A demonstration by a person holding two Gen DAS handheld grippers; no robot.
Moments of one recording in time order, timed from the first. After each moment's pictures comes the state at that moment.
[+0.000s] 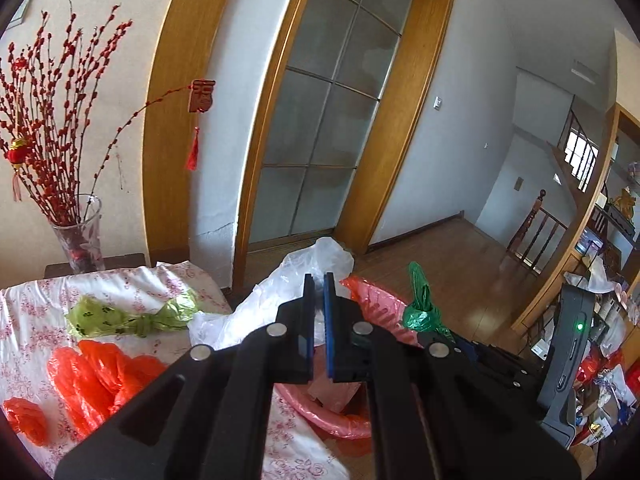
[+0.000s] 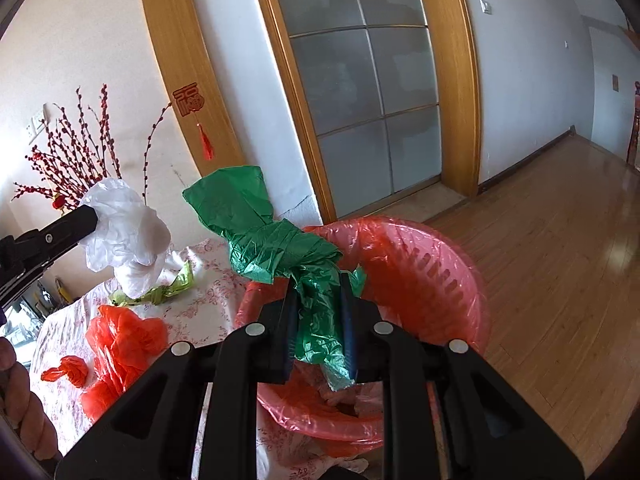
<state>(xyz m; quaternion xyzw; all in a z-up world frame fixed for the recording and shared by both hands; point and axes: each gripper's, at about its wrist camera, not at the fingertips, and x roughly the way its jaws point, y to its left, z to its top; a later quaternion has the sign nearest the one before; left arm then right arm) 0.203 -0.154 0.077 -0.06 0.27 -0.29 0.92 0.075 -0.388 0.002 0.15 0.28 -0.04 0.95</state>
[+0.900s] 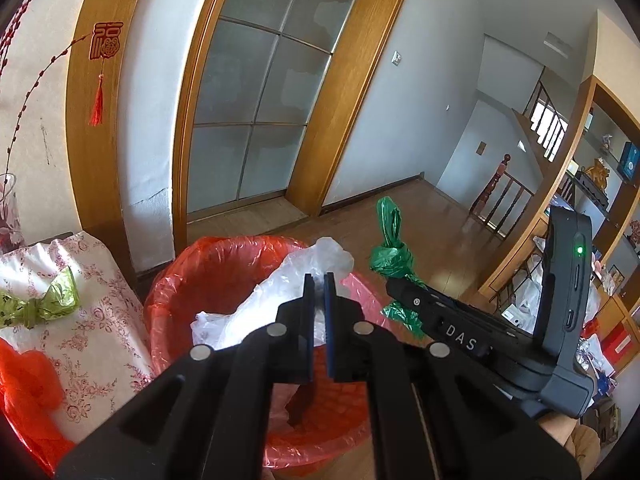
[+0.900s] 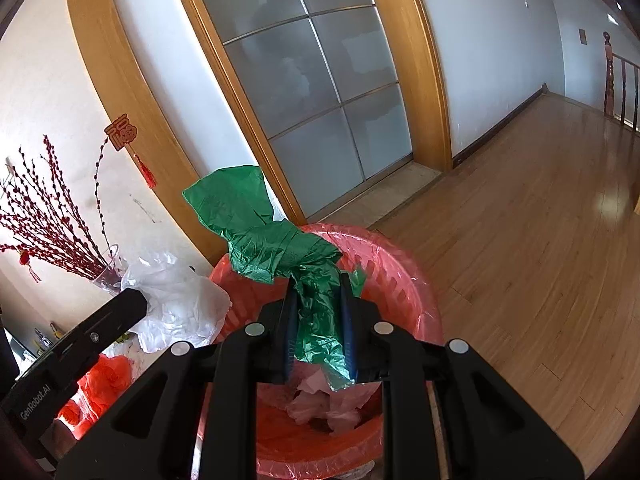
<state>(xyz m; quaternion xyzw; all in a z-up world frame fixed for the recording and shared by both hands) 0.228 -0.258 0.020 -0.04 0.32 -0.37 0.87 0.101 -0.464 -0.021 0.22 0.30 -0.08 0.93</state>
